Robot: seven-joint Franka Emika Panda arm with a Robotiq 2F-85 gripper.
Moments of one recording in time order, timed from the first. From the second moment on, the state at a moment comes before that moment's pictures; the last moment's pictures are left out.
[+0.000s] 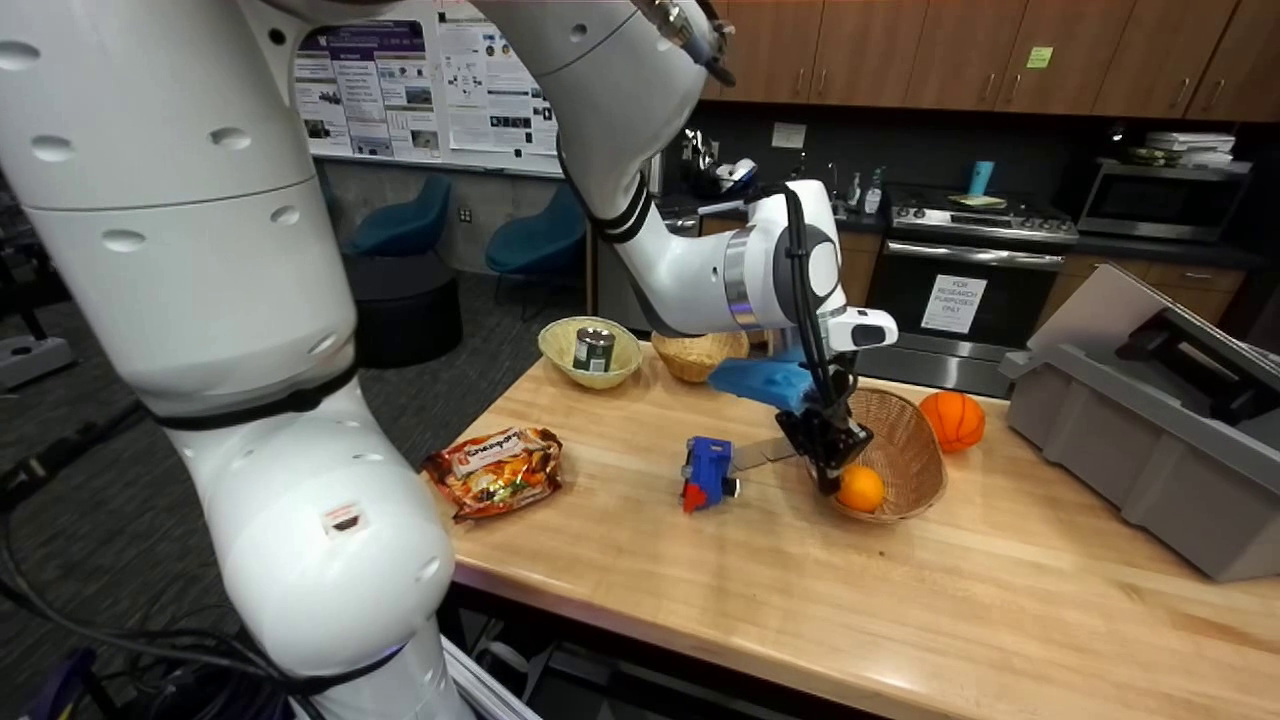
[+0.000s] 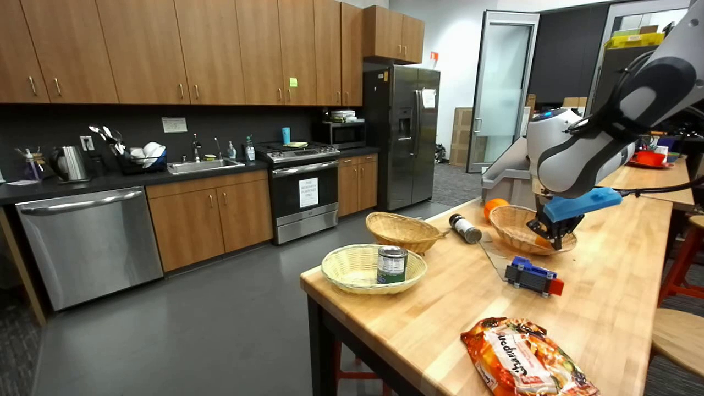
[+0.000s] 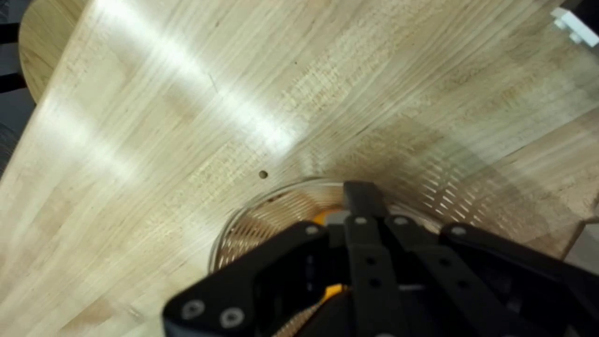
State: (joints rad) arm -0.25 -0.05 -0.19 -2.45 -0.54 2.45 0.46
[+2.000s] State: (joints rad) arm -0.23 0.00 -0.16 -2.31 -0.57 2.42 0.37
